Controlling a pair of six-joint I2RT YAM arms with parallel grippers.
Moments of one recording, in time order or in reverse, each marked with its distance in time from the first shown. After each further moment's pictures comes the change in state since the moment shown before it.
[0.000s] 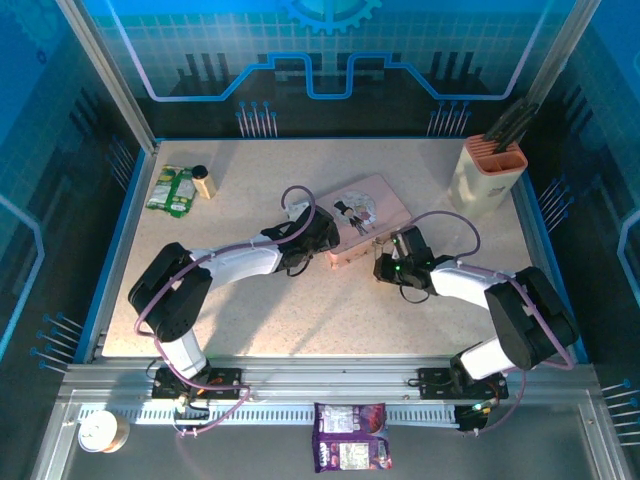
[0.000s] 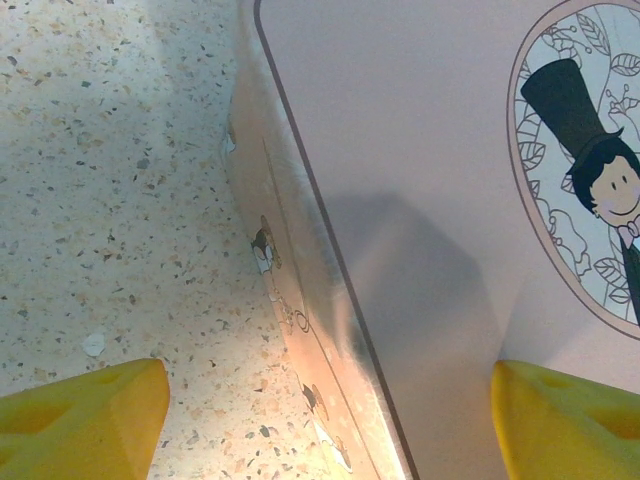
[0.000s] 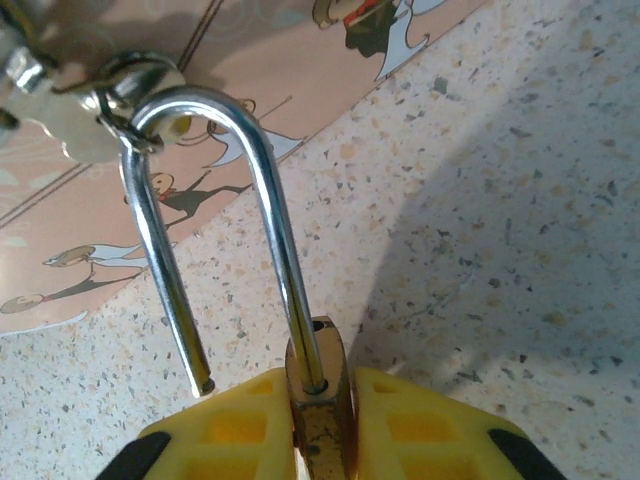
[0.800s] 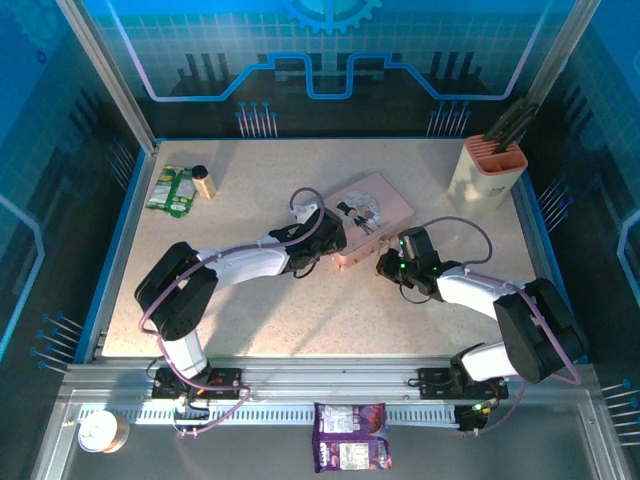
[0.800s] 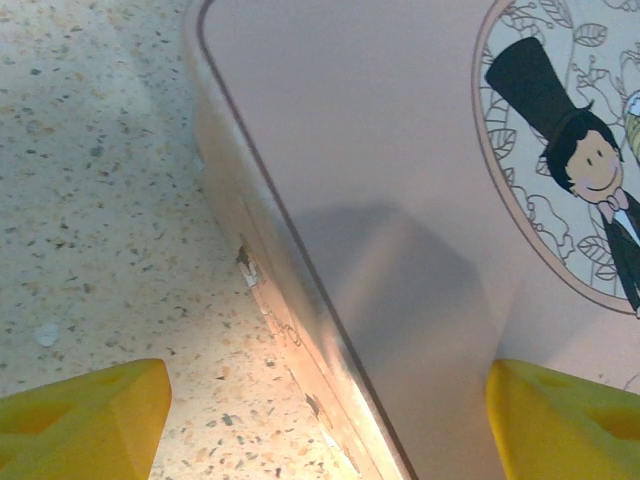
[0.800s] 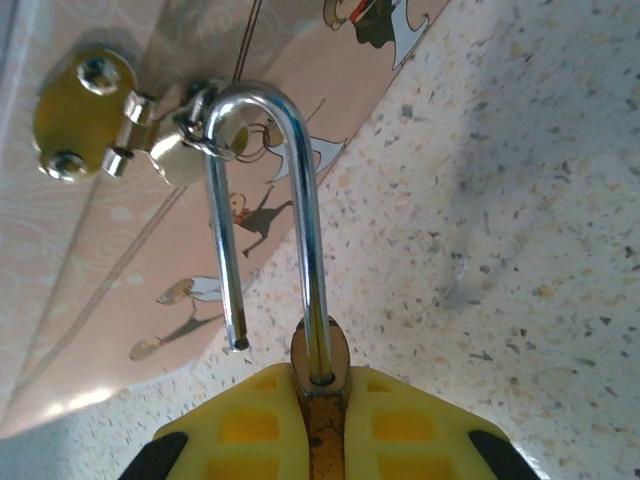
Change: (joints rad) left arm -0.053 0.035 0.040 -0.009 -0.023 -0.003; right arm -0.010 -0.076 -0.053 0.088 0.009 0.248
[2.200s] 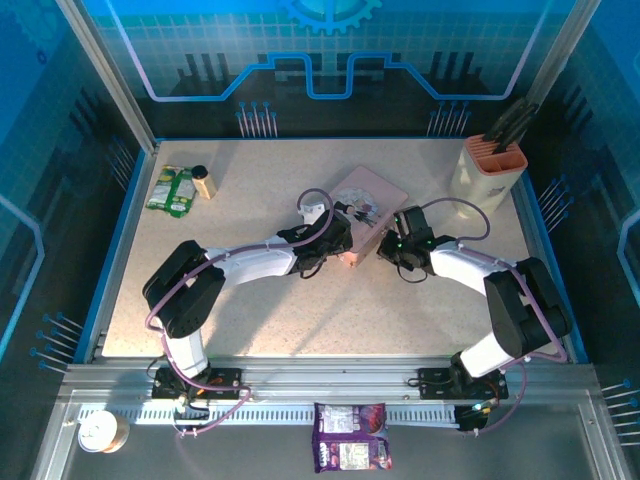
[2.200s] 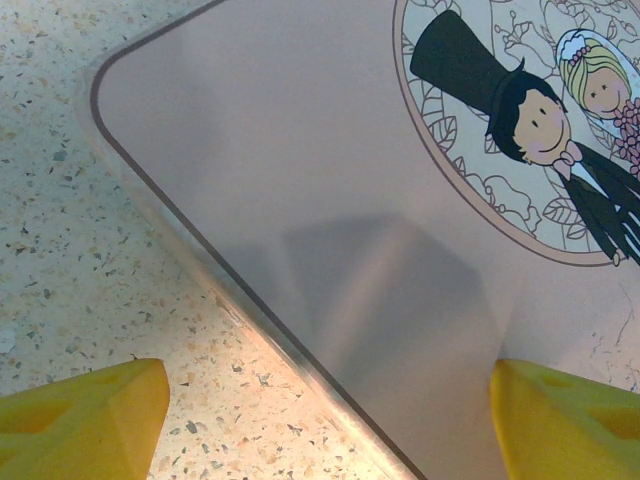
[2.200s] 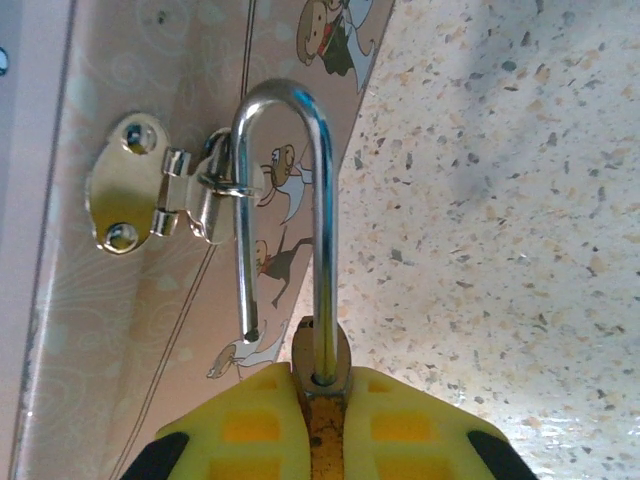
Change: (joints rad) left arm -0.027 0.037 0.042 -0.010 -0.040 -0.007; right arm -0.047 0.138 0.229 -0.192 0.057 -0.037
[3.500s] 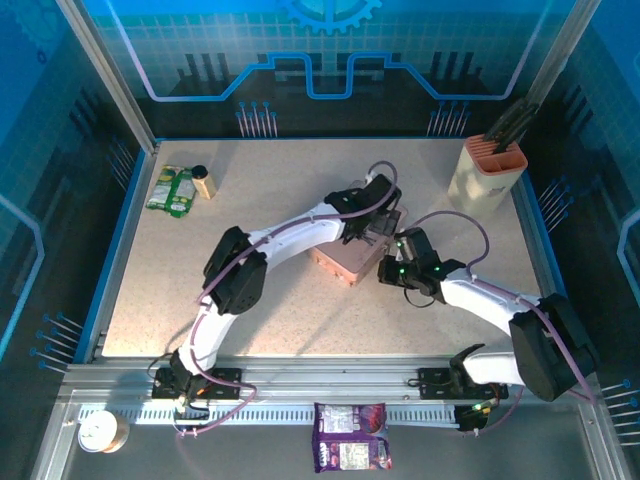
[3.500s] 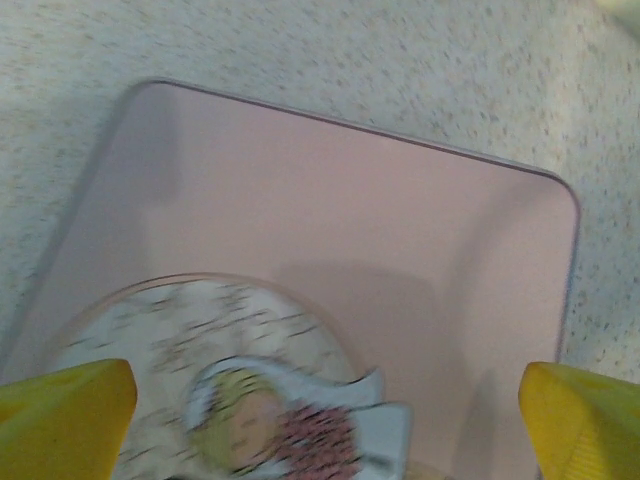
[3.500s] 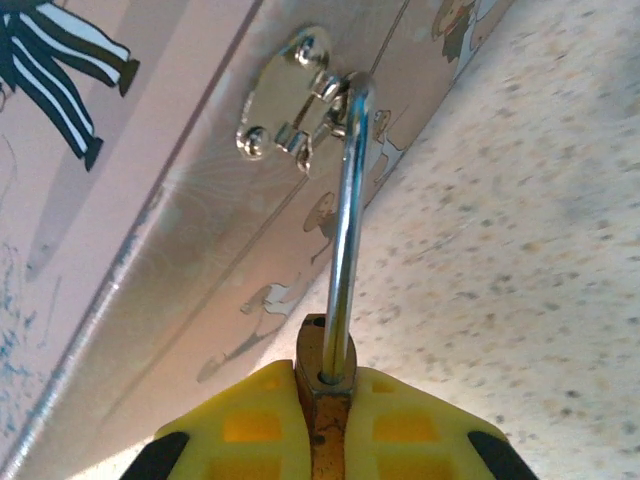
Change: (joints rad) left arm -0.060 0.394 0.767 -0.375 0.031 0.551; right arm 0.115 -0.240 -0.187 -0.020 -0.027 -0.189
